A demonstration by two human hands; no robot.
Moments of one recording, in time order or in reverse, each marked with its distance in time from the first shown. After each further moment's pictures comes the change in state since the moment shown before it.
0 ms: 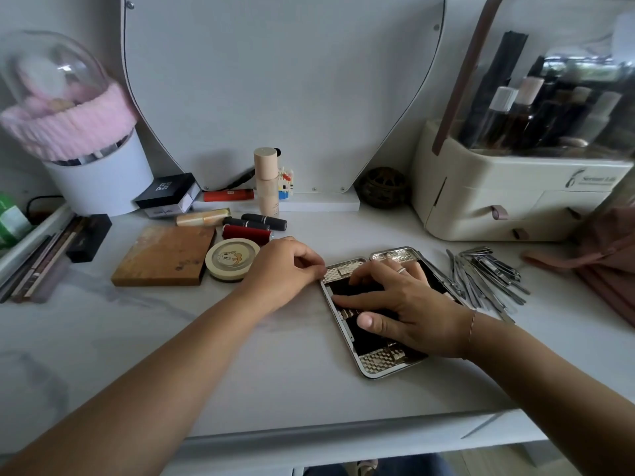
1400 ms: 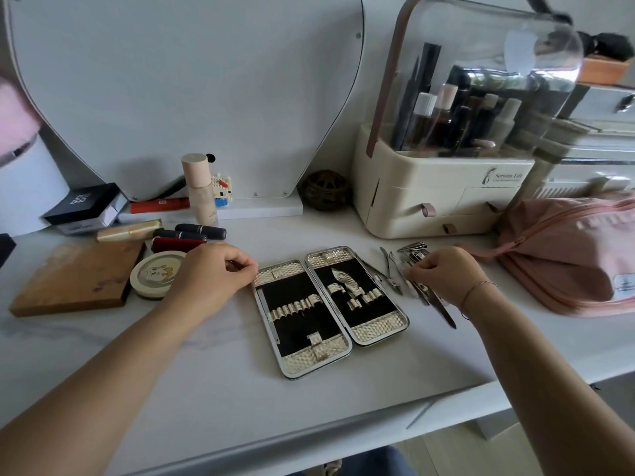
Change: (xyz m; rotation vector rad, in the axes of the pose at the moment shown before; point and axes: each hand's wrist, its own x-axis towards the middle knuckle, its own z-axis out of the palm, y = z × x) left_hand 0.007 -0.003 -0.001 0.063 0.094 0.025; right_hand -0.057 0.077 -0.038 0.187 0.353 0.943
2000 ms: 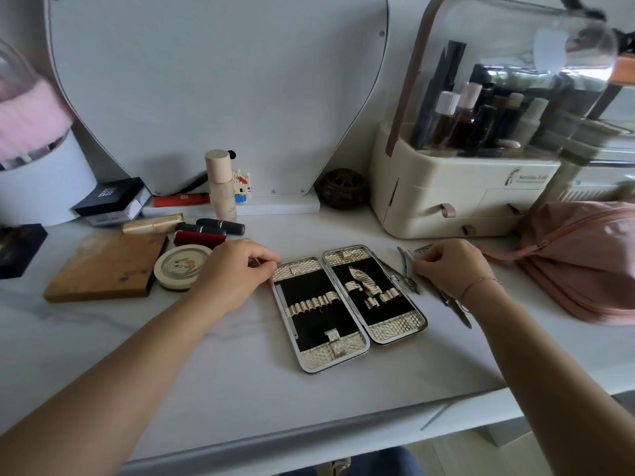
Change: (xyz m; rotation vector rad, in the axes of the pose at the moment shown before) left_hand 0.002 -0.006 0.002 -0.002 -0.068 0.055; right_hand 0.010 -0.015 0.011 -0.089 0.117 -0.017
